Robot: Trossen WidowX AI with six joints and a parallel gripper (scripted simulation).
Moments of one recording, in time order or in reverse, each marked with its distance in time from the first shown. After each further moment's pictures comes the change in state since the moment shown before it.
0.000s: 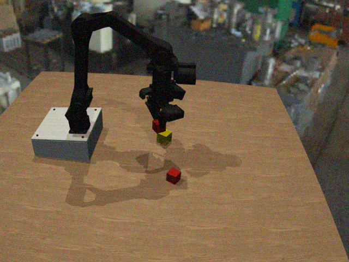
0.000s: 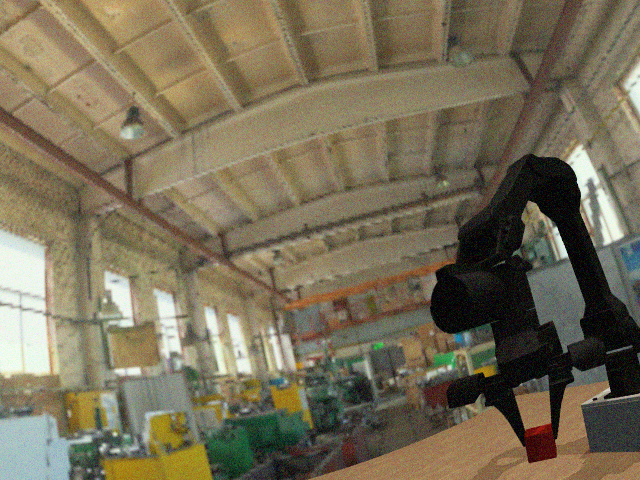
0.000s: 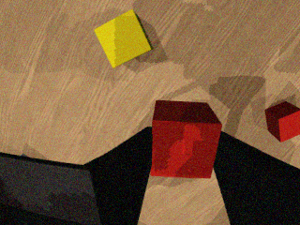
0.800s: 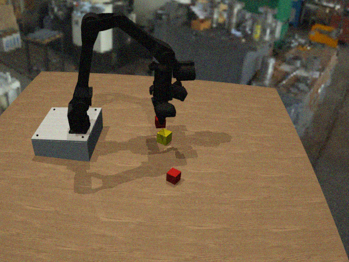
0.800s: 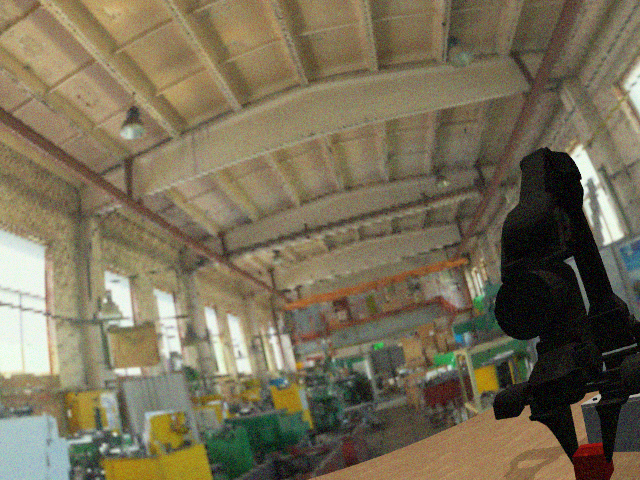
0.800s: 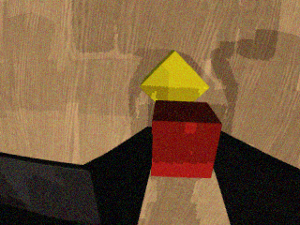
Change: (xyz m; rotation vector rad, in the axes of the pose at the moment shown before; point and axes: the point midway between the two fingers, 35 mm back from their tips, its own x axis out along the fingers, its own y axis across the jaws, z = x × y) arm 0.025 0.054 0.038 0.372 0.001 0.004
